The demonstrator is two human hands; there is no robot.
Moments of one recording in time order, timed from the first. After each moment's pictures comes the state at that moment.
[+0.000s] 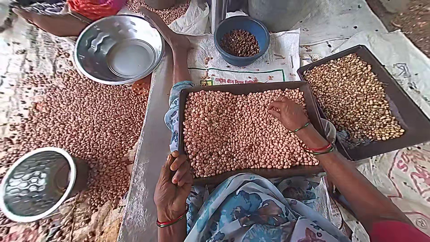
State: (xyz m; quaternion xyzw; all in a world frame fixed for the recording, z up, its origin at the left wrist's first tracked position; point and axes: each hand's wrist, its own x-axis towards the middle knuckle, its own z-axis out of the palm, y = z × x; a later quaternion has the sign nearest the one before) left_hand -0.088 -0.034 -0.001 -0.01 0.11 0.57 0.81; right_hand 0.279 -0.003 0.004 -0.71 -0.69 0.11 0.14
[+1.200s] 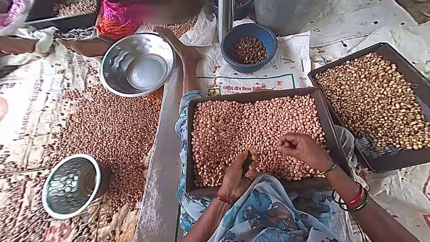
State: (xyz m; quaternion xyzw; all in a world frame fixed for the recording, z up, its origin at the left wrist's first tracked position) left_hand 0.038 -0.030 -0.003 -0.01 0.35 0.31 0.88; right_hand 0.266 -0.054 0.002 -0.68 -0.60 0.35 0.23
